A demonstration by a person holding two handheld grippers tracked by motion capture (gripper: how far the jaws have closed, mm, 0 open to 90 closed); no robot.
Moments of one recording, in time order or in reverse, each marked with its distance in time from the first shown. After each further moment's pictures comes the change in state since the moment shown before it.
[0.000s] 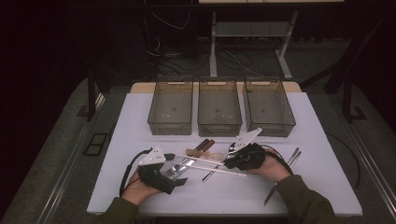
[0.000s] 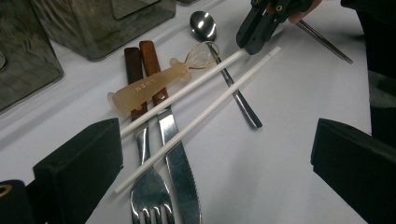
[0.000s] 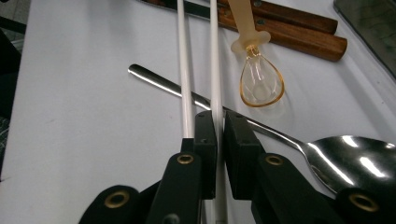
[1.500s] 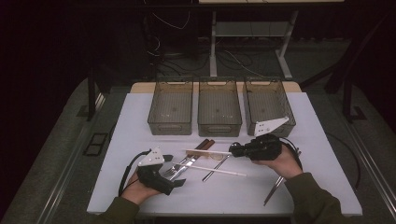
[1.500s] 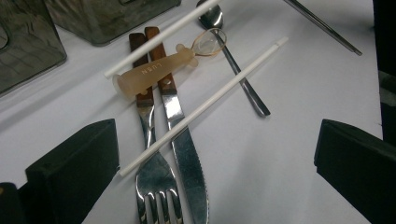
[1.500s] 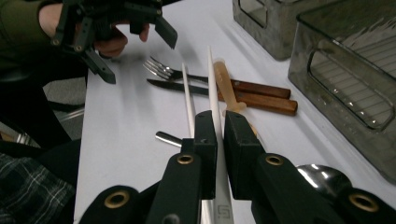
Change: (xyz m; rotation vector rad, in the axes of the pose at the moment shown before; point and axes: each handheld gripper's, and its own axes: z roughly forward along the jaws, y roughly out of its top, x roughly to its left) left arm 0.004 -0.009 0.001 0.016 0.010 -0.014; right arm -0.001 0.004 -0.057 -0.264 0.036 0.145
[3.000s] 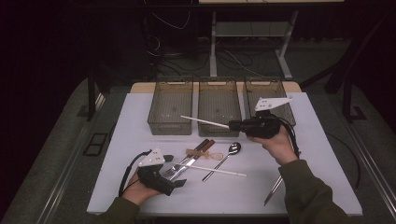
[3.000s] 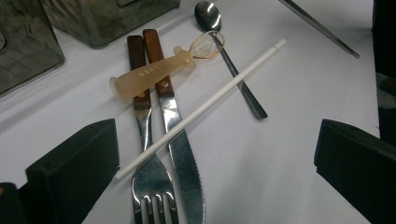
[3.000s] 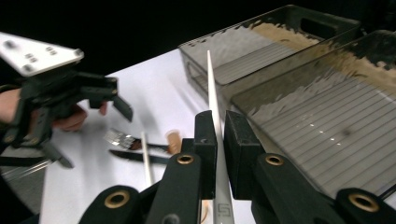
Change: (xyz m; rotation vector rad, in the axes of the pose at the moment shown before) left arm -0.002 0.001 0.001 -0.011 0.001 -0.009; right arm -0.018 0.051 -0.011 -0.144 -0.141 0.059
